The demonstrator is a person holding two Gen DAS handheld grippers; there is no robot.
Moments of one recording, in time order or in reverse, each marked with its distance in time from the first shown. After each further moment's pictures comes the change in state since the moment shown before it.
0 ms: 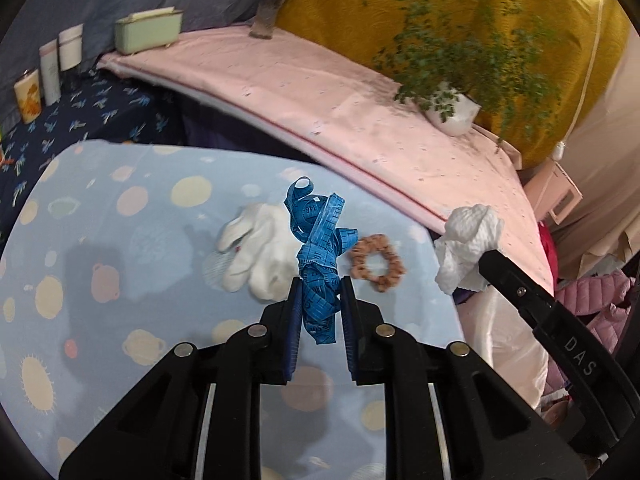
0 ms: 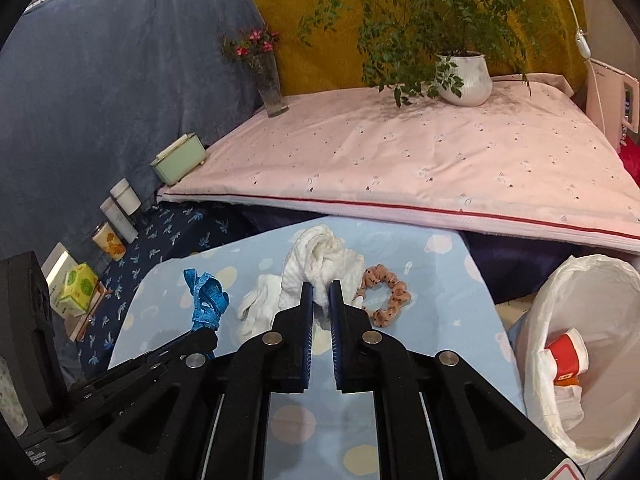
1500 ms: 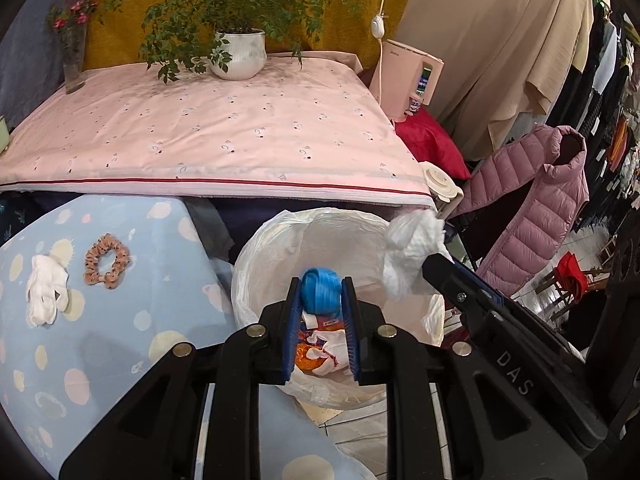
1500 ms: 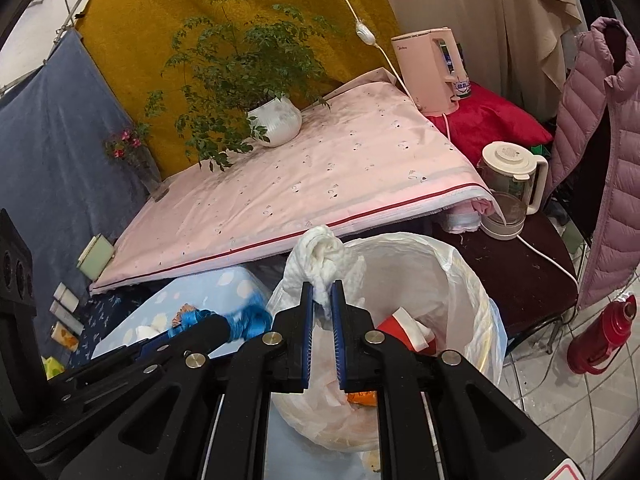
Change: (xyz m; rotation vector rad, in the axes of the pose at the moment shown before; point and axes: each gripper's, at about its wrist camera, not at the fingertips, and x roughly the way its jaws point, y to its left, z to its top) left arm 0.031 -0.277 -0.084 0.447 0.110 -0.222; right arm -0.137 -0.231 -0.044 0.325 -0.148 -0.249
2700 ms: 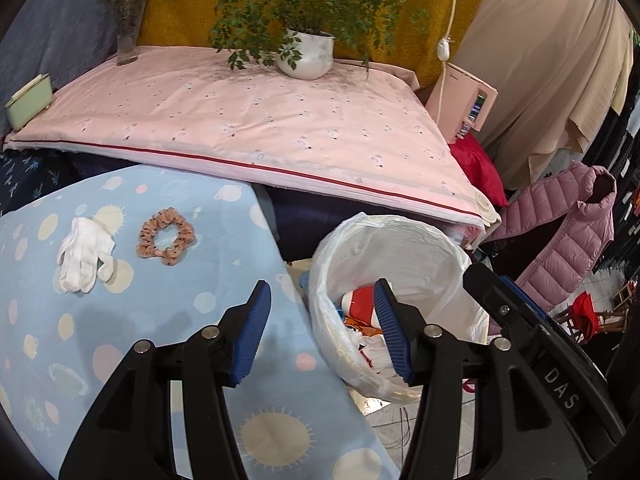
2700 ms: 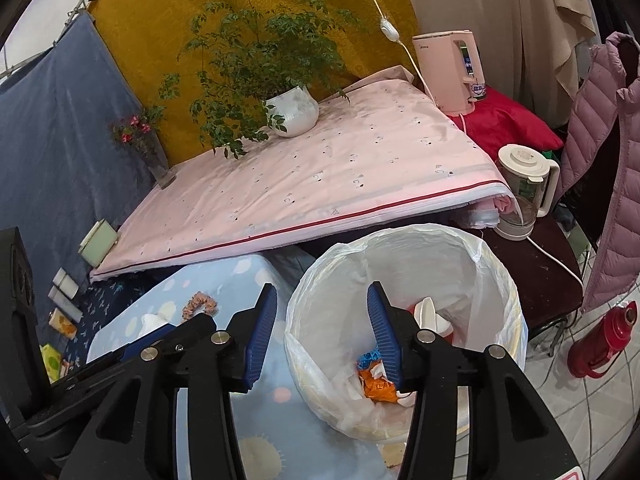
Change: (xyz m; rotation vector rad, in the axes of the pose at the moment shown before) left arm -0.021 0.071 -0.014 -0.151 -0.030 0.094; right arm 0.005 0.044 -0.014 -0.059 0.022 0.014
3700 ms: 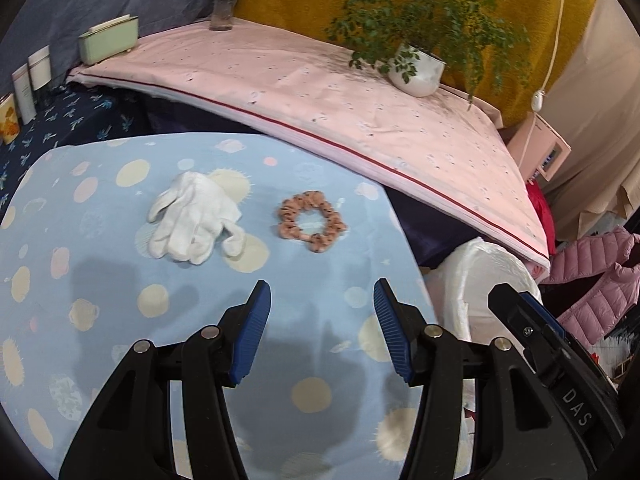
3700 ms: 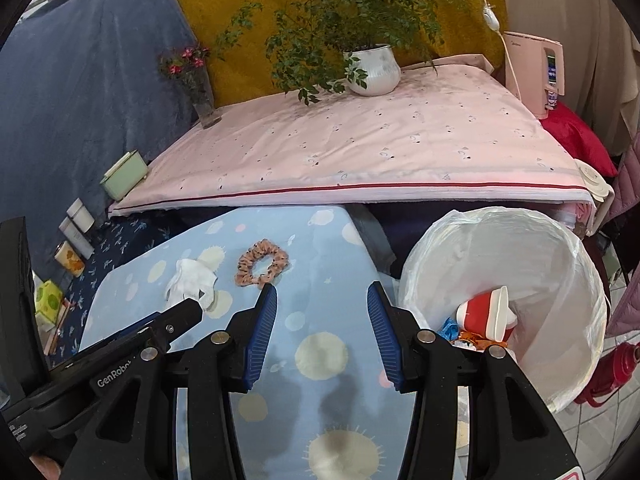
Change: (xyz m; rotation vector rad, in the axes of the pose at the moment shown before) left arm -0.019 0.140 -0.017 -0.220 -0.019 0.132; right arm 0.047 0.115 -0.036 -0.187 0.119 0.066
